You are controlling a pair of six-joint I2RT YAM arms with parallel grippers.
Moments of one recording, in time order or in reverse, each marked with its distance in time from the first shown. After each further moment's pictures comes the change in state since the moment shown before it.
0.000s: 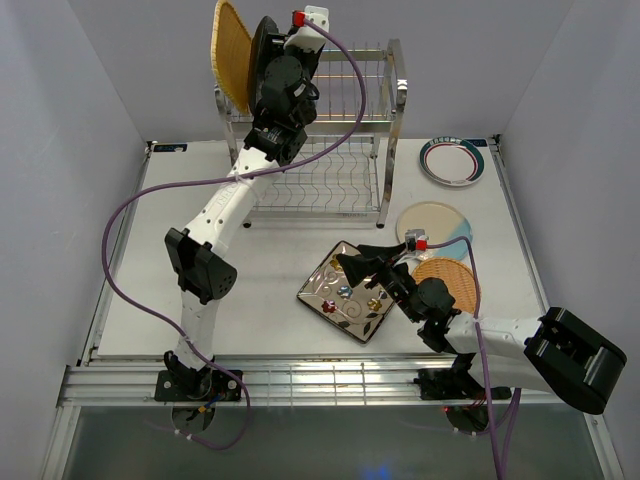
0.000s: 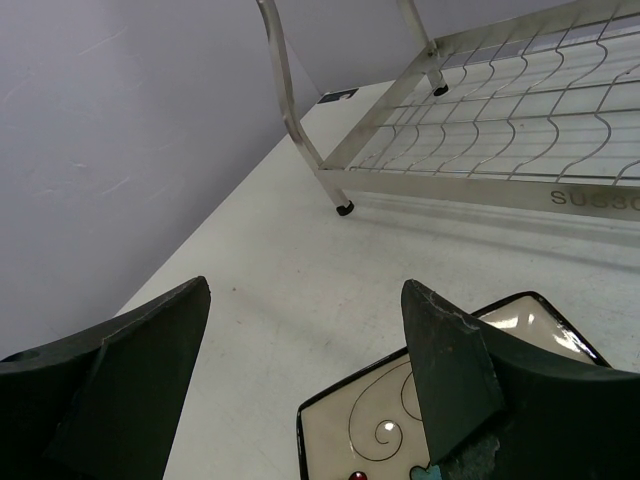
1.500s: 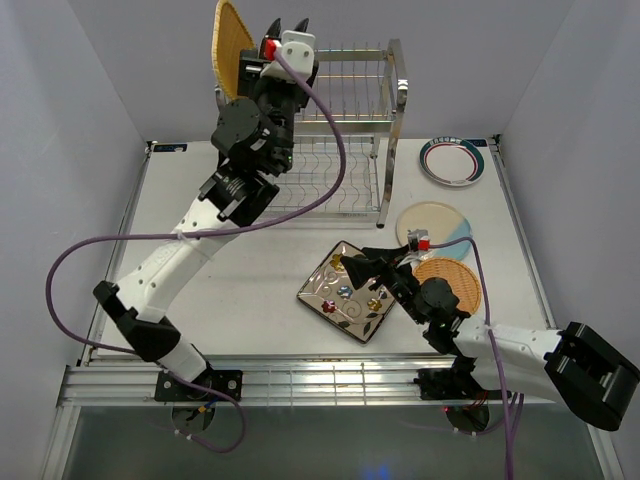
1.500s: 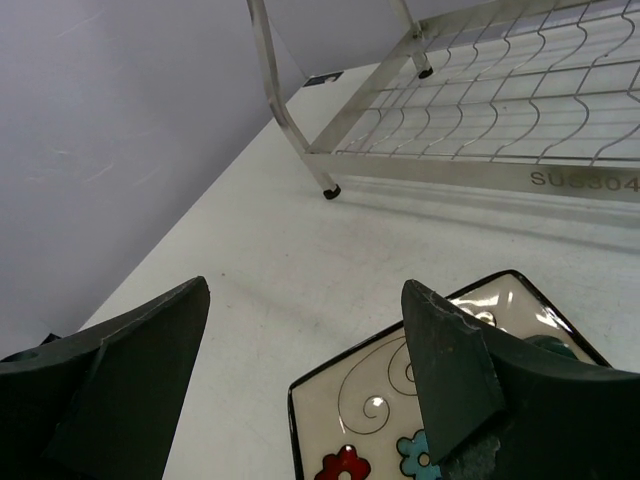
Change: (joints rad) left arm -0.209 -0.473 -0.416 0.077 0.018 0.045; right arm -0.003 -0.117 -0.003 -0.153 0.005 -0.001
